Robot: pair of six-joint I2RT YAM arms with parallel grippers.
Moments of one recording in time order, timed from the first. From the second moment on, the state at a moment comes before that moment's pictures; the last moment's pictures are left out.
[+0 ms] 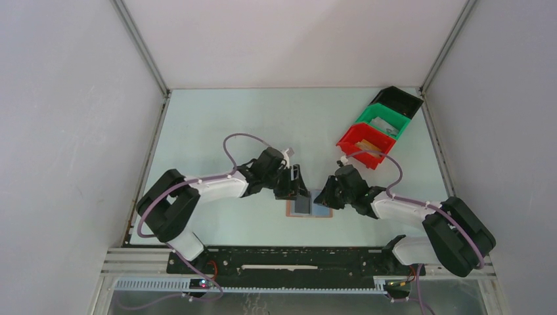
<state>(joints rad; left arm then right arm) -0.78 1.60 0.82 -0.01 0.39 -0.84 0.63 1.30 0.45 0.03 -0.13 0.90</state>
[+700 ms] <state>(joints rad) -0.79 1.61 0.83 -0.07 0.34 -0.84 0.63 1.30 0.44 0.05 -0.14 0.90</state>
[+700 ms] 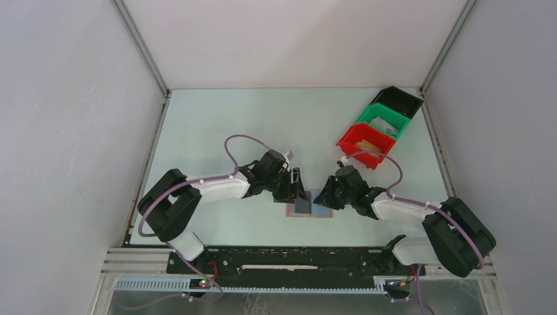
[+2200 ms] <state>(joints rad) -0.86 1.76 0.94 0.19 0.56 -0.89 0.34 0.84 0.34 -0.17 -0.16 0.89</state>
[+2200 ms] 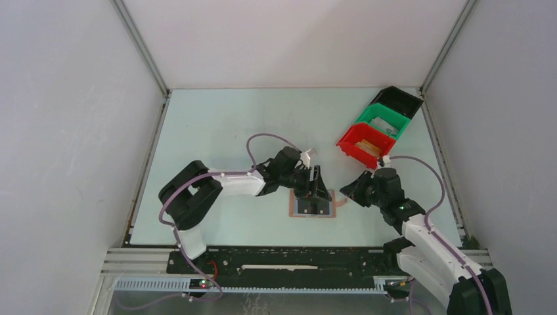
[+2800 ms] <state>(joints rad) -0.87 1.69 0.95 0.09 0.47 -0.89 0.39 0.98 0.33 -0.13 -0.28 0.86</state>
